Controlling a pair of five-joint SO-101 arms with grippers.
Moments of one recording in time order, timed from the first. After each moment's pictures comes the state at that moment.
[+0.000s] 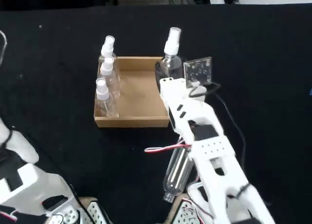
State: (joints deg) left arm -40.7 1.0 -59.6 100.6 3.1; right arm -14.1 -37.0 66.6 -5.7 -2.2
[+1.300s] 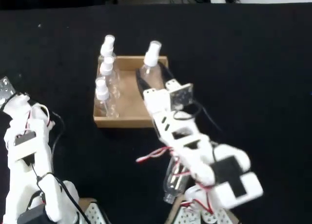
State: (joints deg) left arm -32.2 -33.5 69.1 12.5 8.4; right arm -20.9 -0.2 72.3 -65.5 -2.2
